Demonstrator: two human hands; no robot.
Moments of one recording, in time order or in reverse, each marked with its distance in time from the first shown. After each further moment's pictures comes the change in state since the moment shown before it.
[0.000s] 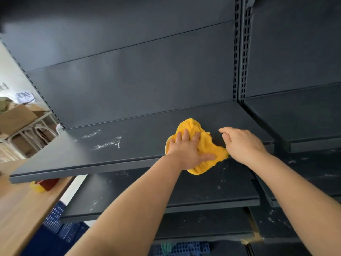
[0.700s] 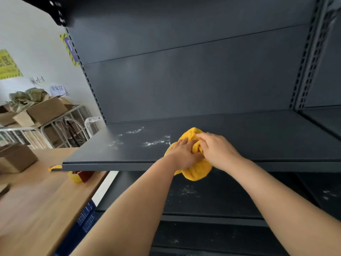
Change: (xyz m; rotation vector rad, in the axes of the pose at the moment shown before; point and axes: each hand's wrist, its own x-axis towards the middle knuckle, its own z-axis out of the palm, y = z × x) left_hand -0.044 -0.187 -0.006 -0.417 -0.012 -0.076; right_hand 0.006 -0.209 0.082 0.129 -0.111 -0.313
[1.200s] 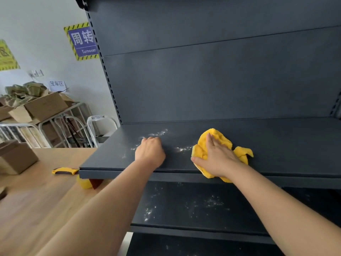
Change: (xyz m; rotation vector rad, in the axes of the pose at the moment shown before) left_hand -0.002 -0.186 -0.075 0.241 0.405 -0.260; right_hand 0.068 -0.082 0.087 -0.238 -0.263 0.171
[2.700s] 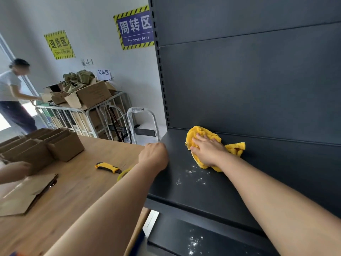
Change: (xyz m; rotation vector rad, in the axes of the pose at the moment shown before) left_hand 0.091 -0.159 -0.013 0.065 -0.113 -0.269; right_hand 0.196 -0.179 0.038 -0.091 -0.156 -0.332
